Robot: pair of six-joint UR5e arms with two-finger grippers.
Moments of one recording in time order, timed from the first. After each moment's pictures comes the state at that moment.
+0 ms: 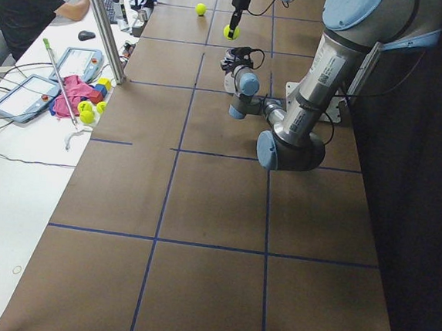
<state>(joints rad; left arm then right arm) -0.42 -2.18 -1.34 -3.25 -1.65 -0.27 0.61 -0.88 2.05 -1.75 1.87 1.37</state>
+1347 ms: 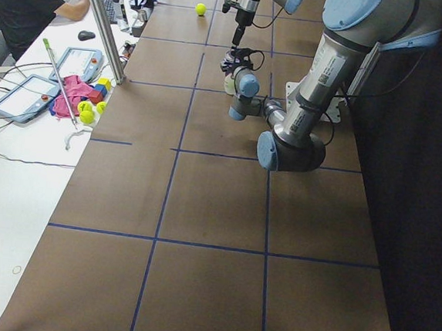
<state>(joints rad) -0.42 -2.17 -1.34 -3.26 -1.65 -0.27 0.51 -0.81 1.99 -1.75 1.77 1.43</state>
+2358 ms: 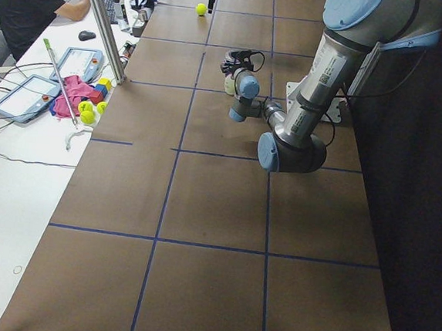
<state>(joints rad) -0.42 -2.16 -1.34 -3.27 -1.65 -0.28 1.14 -1.22 1.69 -1.59 2.08 0.63</state>
